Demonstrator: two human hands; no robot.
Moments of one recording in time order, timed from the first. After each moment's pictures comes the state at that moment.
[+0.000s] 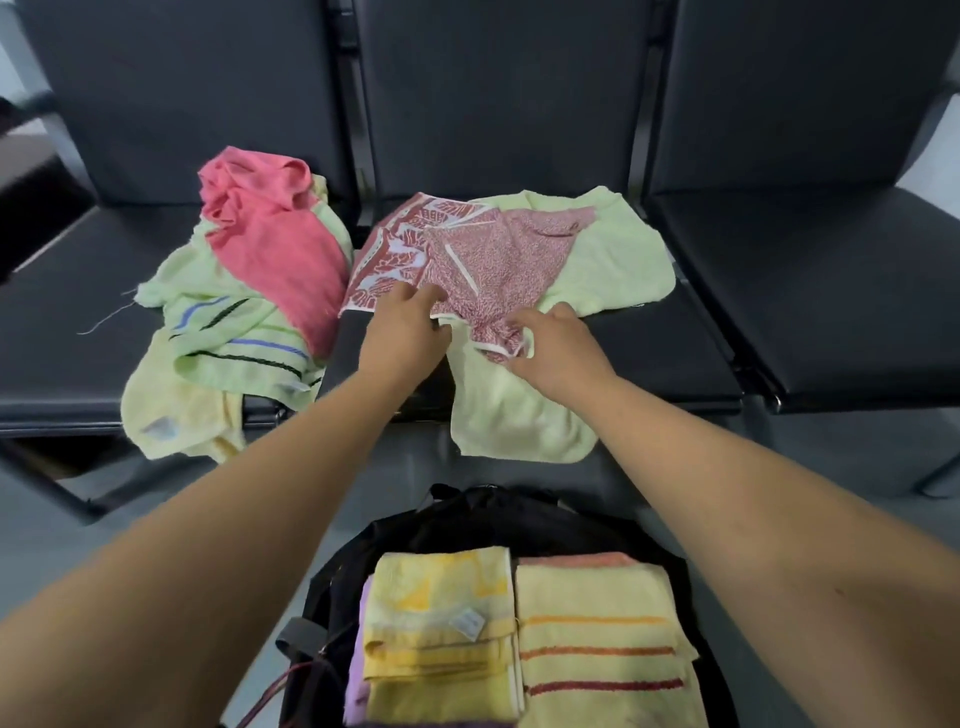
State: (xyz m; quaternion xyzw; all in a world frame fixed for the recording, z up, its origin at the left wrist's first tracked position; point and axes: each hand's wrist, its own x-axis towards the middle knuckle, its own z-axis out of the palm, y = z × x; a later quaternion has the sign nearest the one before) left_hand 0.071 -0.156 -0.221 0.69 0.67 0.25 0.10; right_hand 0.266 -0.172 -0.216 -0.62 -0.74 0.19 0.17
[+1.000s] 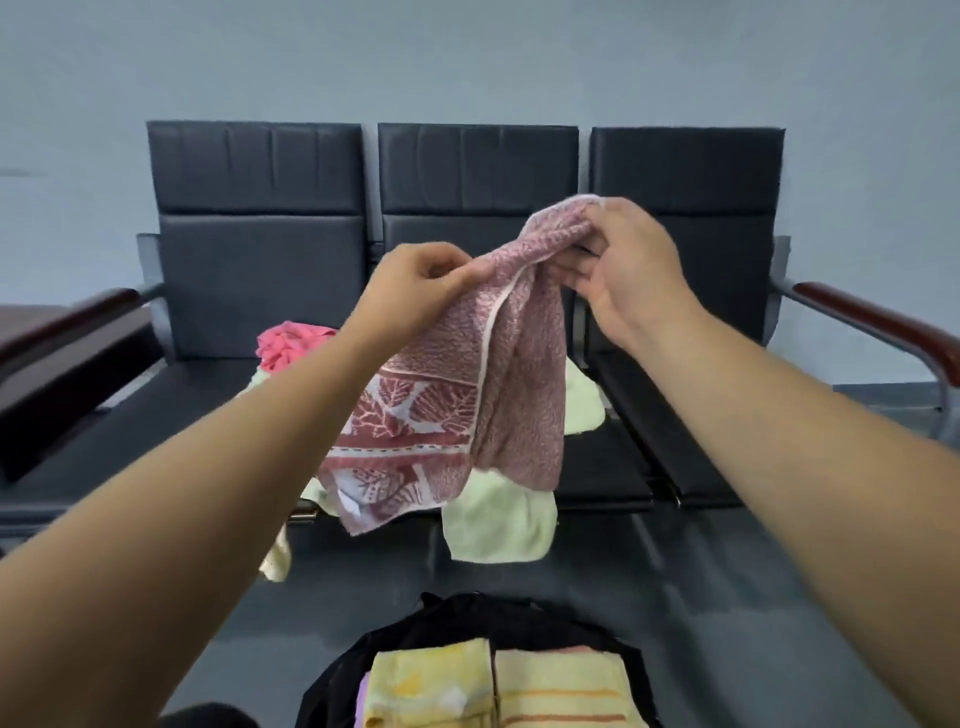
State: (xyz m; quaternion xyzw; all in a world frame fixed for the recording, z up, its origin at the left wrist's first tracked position) left_hand 0.094 -0.271 0.053 0.73 0.47 0.48 0.15; right_hand 0.297 -0.291 0.083 -0.36 -0.50 0.45 0.65
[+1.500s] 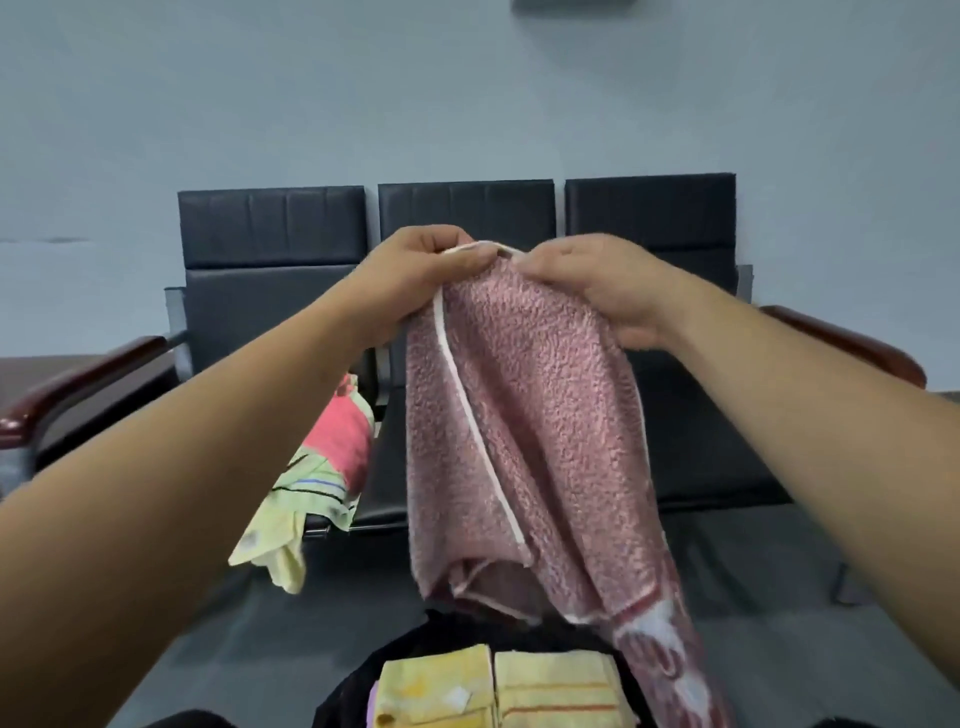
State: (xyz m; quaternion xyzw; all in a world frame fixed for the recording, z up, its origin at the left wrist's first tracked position) left_hand 0.112 -0.365 0.130 0.73 0.36 0.44 0.37; right_hand 0.326 -0.384 0.134 -0.38 -0.70 0.45 0.40
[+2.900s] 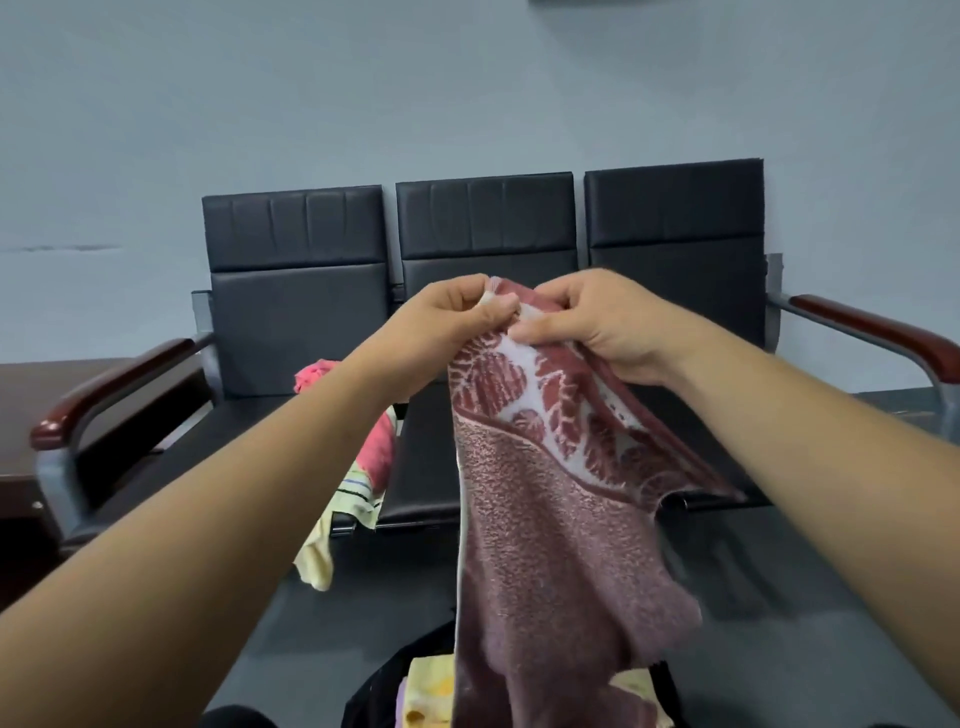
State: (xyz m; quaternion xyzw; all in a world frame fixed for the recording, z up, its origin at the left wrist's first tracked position) left_hand 0.108 -0.379 0.088 0.72 0.32 0.42 0.45; right_hand 0.309 -0.389 0.103 -0.38 -0.72 0.46 0.36
